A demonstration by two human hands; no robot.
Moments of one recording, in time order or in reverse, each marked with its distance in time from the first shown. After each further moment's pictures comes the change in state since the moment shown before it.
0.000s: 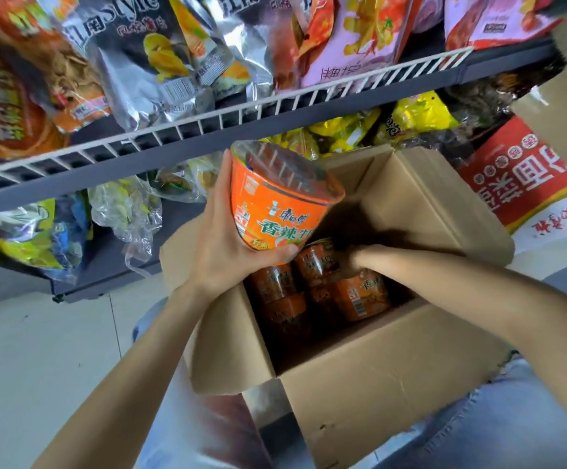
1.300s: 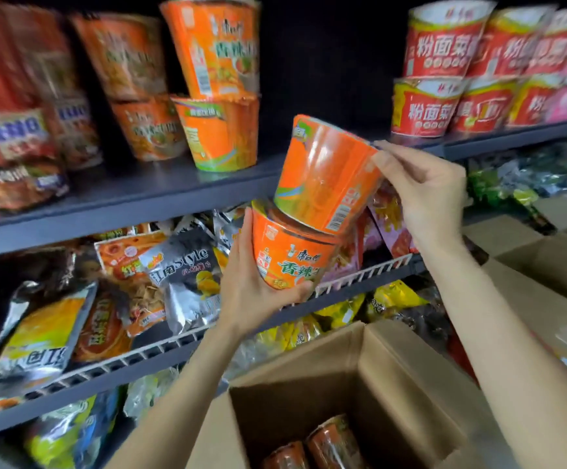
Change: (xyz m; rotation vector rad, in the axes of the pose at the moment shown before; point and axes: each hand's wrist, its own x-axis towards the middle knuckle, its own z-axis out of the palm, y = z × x) left_hand 0.107 0.155 -0.027 0.288 0.233 0.401; right_hand -0.288 -0.075 -0.245 0.957 1.579 -1.043
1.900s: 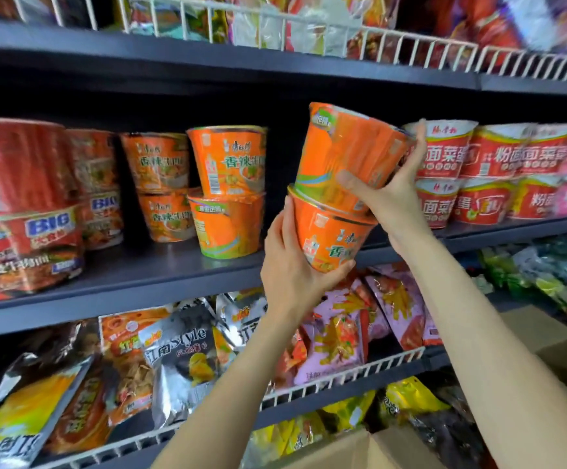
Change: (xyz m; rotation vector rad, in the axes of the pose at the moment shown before) left_hand 0.128 0.075 0.047 0.213 0.412 0.221; right_hand 0.121 -0.012 0.025 0.196 -0.167 0.003
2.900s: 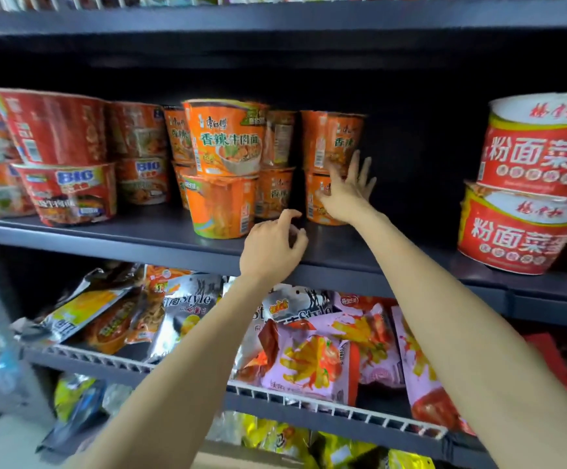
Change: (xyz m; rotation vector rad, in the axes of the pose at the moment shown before) left_hand 0.052 -0.028 0.082 0.661 -0.015 -0.116; right_hand 0.139 0.168 0.043 -0.753 -0.672 -0.096
